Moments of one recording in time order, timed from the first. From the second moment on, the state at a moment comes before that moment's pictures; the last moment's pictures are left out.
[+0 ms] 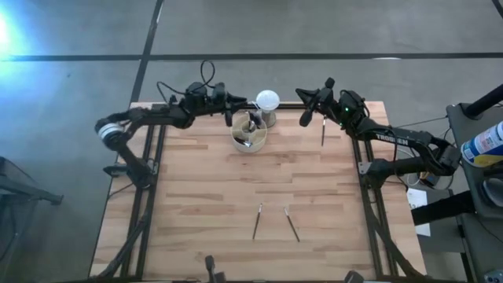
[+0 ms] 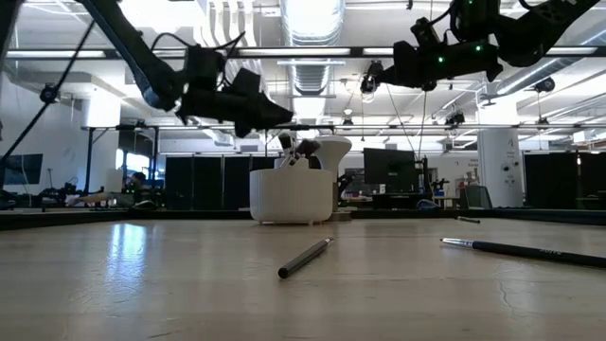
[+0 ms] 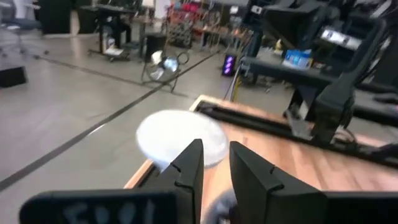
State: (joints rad) left arm 0.73 1.62 0.84 0.76 0.49 -0.10; right arm -0.68 1.19 0.62 0.63 -0.06 -0.12
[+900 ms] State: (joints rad) left arm 0.52 1.46 0.41 1.09 0.22 0.08; right arm -0.64 1.19 0.62 0.04 0.29 0.04
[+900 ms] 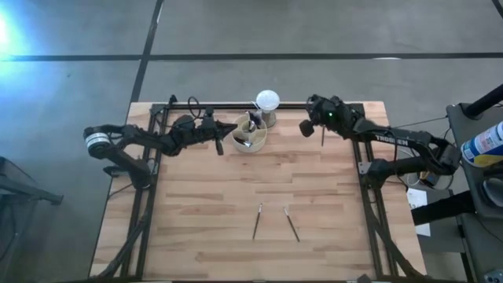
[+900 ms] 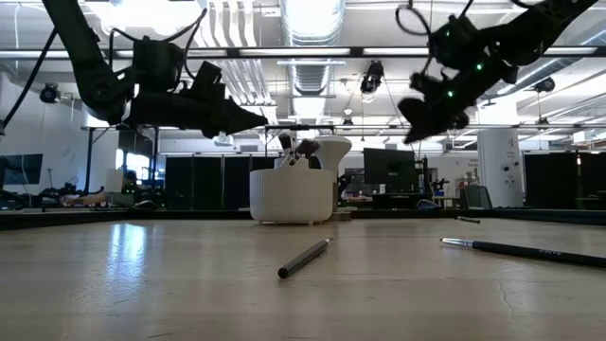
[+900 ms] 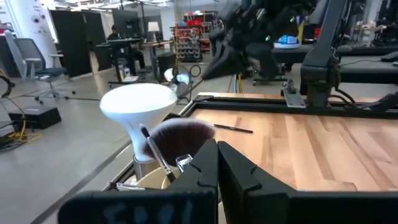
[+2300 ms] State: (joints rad) left arm 0.52 1.46 0.40 0.98 0.21 0.02; right arm -0.99 1.71 0.94 -0.50 0.16 0.34
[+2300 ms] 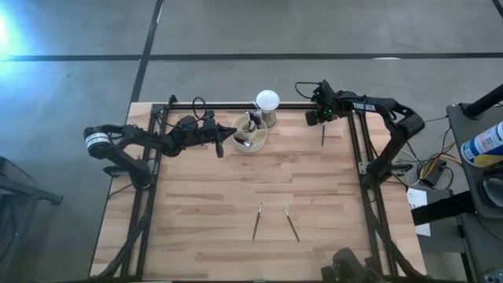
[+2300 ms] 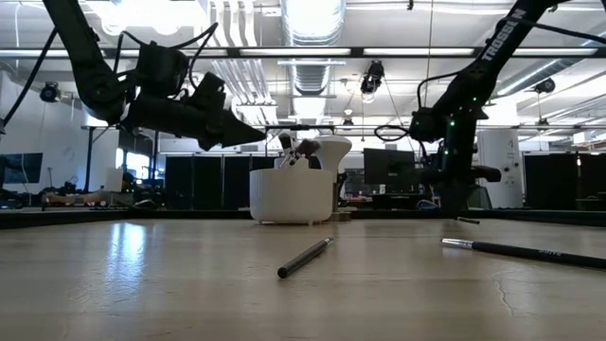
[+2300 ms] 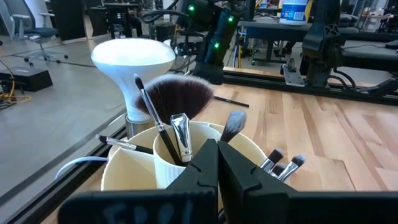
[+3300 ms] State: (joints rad) left arm 0.50 1.46 0.40 0.94 0.21 -0.04; right arm -0.98 1.72 0.93 -0.53 0.17 0.48
